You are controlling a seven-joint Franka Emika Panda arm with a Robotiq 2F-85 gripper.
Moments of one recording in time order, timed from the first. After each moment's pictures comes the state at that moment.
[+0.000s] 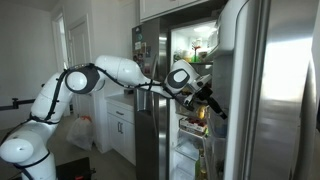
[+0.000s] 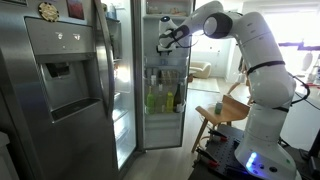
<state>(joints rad) -0.21 0.52 -0.24 -1.29 -0.48 2.44 0.72</state>
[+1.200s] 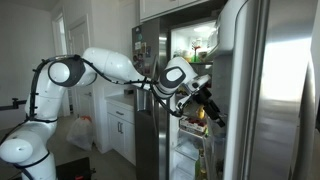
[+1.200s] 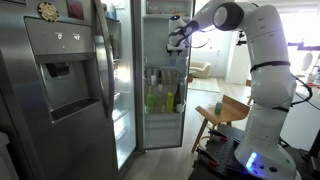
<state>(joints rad) -0.23 0.37 -0.31 -1.50 -0.48 2.45 0.78</state>
